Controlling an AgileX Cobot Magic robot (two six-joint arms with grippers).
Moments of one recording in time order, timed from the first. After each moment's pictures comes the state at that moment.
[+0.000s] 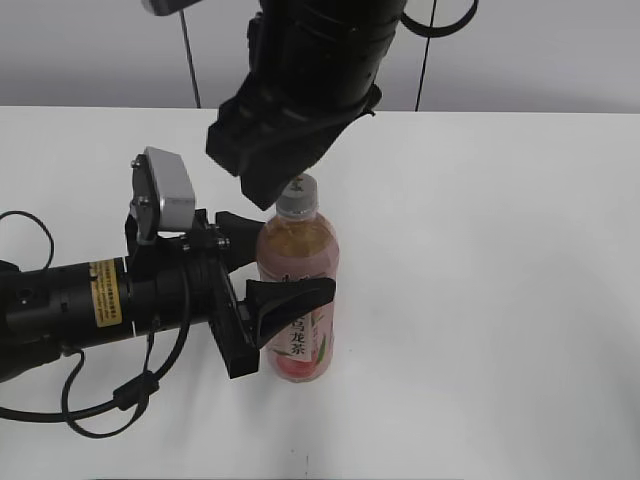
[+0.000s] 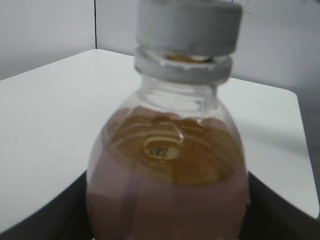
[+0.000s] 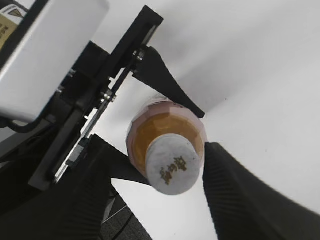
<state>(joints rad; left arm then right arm) -0.45 1.90 -0.53 0.85 -1.21 -0.31 0.85 1.83 -1.74 0.07 1.22 -0.24</state>
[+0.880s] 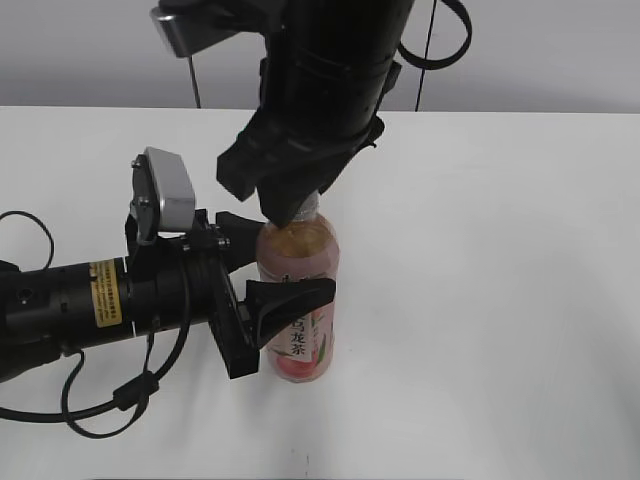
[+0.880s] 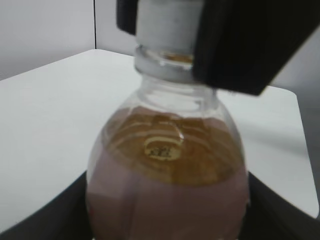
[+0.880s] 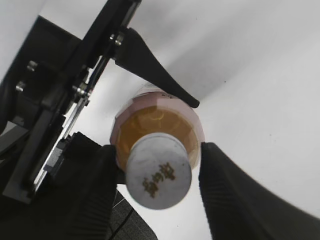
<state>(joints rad) -0.45 1.90 -0.53 0.85 -1.21 -0.30 0.83 1.87 -1.71 0.05 1.22 -0.17</state>
